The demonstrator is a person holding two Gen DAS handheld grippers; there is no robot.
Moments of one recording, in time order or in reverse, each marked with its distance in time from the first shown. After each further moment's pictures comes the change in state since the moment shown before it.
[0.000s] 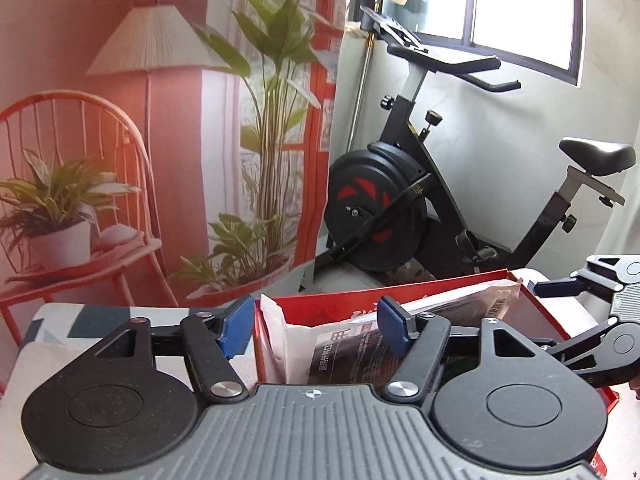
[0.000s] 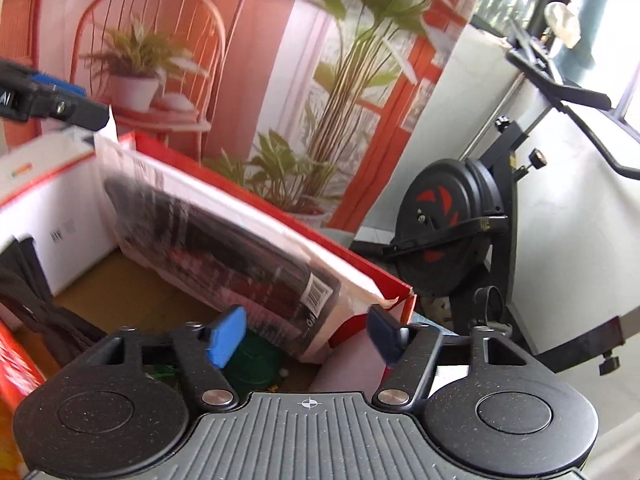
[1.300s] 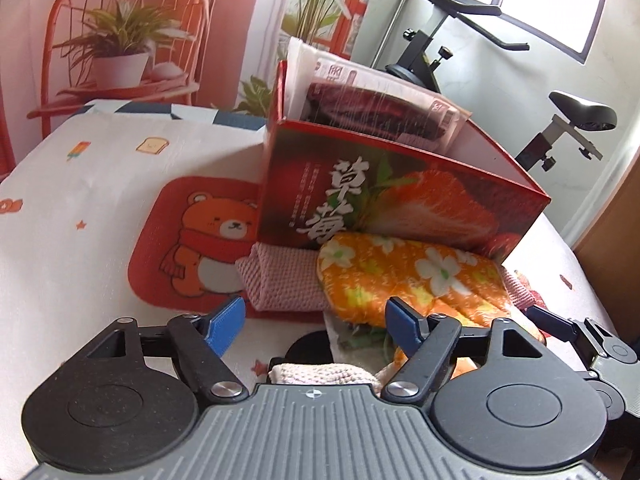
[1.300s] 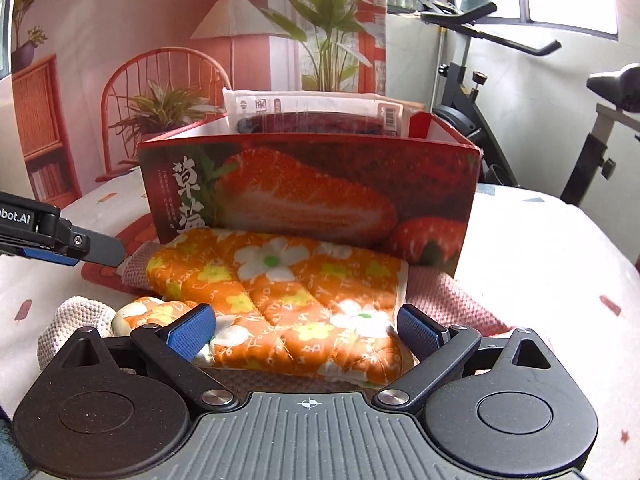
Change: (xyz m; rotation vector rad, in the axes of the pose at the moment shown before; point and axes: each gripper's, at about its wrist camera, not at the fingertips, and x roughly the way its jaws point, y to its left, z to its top) left arm -0.116 -0.017 -0.185 -0.228 0.198 -0.015; right arm -0.137 0.137 -0.211 0.389 -0.159 0.045
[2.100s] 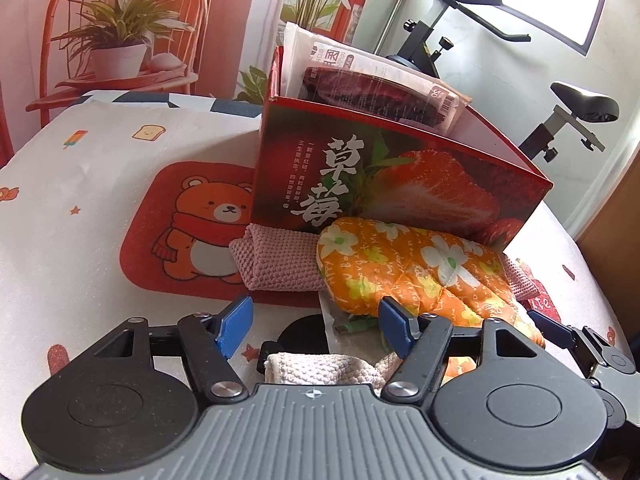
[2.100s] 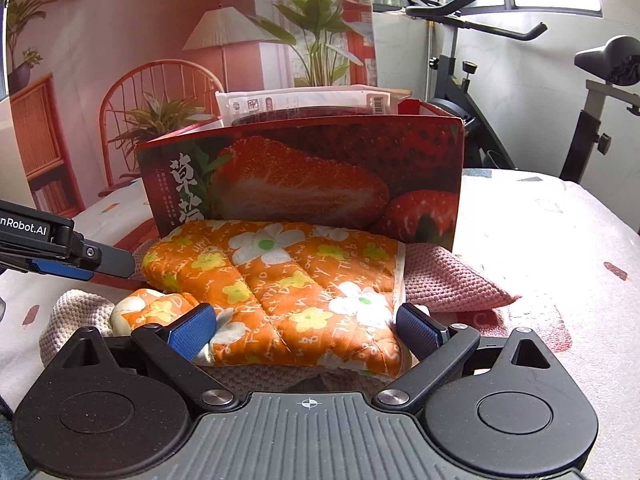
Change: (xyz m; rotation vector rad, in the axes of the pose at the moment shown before) left arm 0.000 -0.008 -0.008 0.005 0.014 0.004; right arm -0.002 -0.012 -0.014 0.058 -0.023 0.028
